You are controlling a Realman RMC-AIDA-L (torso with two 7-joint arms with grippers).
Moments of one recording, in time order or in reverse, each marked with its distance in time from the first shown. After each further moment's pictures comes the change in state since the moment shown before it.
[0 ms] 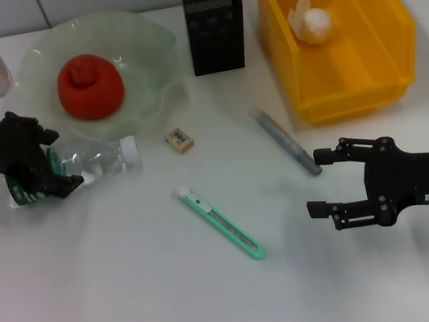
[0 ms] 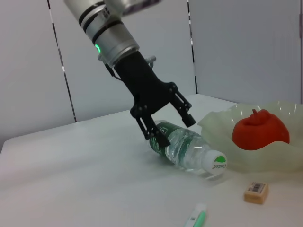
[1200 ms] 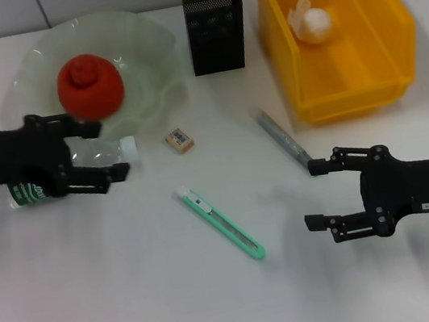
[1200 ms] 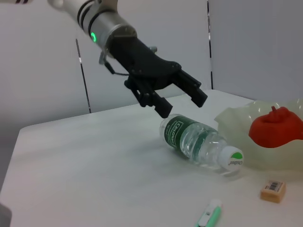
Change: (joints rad) left arm 0.097 0.063 -0.135 -0.164 -0.533 0.154 0.136; right arm 0.005 -0.001 -0.042 0.000 -0.001 -0.005 -0.030
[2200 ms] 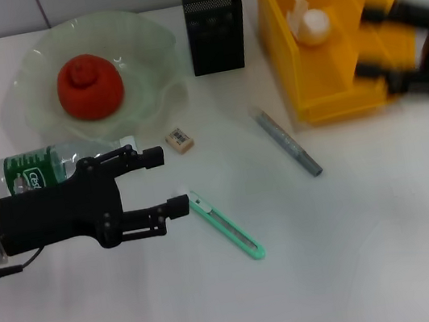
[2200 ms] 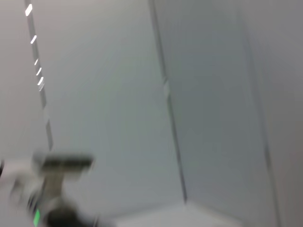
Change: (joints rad) left arm 0.027 0.004 0.015 -0.508 -0.361 0.103 0.421; right arm 0.020 -0.122 -0.008 -0.036 0.354 -0.199 0.187
